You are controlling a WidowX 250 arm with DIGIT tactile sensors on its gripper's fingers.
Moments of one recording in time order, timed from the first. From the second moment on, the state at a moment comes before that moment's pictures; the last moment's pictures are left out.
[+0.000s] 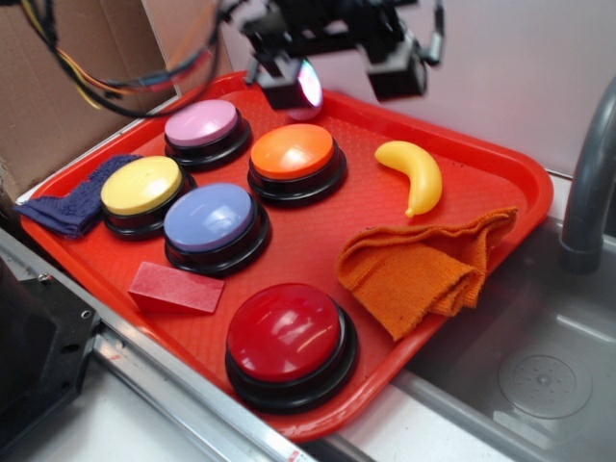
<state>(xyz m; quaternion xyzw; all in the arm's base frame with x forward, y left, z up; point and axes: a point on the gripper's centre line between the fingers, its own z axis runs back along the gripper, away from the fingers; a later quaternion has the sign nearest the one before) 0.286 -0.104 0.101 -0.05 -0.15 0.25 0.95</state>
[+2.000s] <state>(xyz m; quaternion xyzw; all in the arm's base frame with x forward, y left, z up) 0.328 -0.116 0.029 0.01 -0.03 0.22 0.97</state>
